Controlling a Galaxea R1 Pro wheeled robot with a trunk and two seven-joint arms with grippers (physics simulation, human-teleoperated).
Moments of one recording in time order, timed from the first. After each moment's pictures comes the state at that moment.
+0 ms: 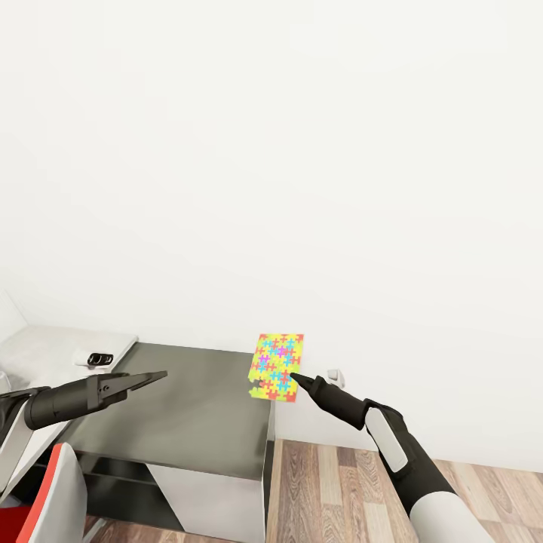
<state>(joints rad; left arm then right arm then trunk) -0.39 0.39 0.22 -1.41 0.48 1.02 -1.44 -0.54 0.01 0.03 -0.87 -0.75 0.61 0.58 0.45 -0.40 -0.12</state>
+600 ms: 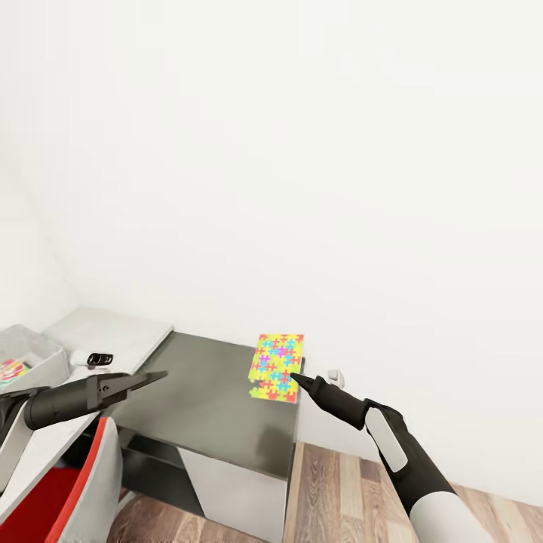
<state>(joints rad) -0.39 0.39 0.22 -1.41 0.48 1.02 -1.45 -0.54 0.01 0.03 -0.87 -0.74 0.61 0.58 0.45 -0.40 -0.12</state>
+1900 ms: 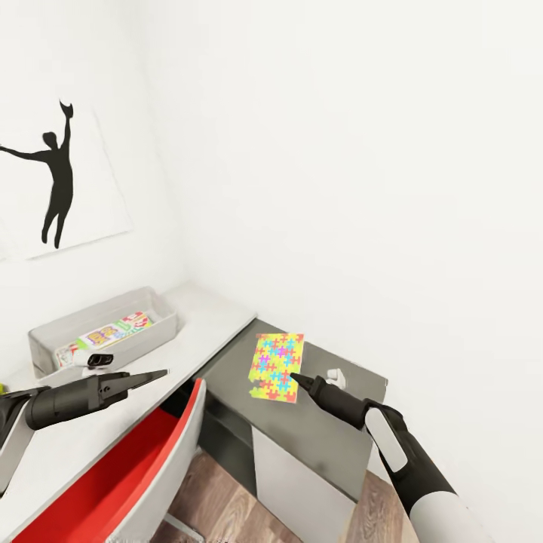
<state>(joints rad) -0.39 0.38 0.22 -1.41 0.48 0.99 -1.44 -0.54 0.01 0.03 -0.87 -0.74 0.61 0.58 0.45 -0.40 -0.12</state>
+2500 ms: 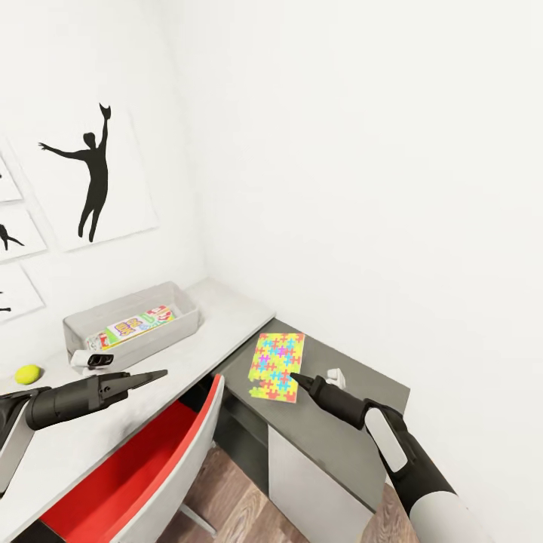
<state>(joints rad) -0.39 0.38 0.22 -1.41 0.48 0.98 -1.44 -0.54 0.01 0.03 -0.87 -0.74 0.60 0.58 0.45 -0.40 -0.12</state>
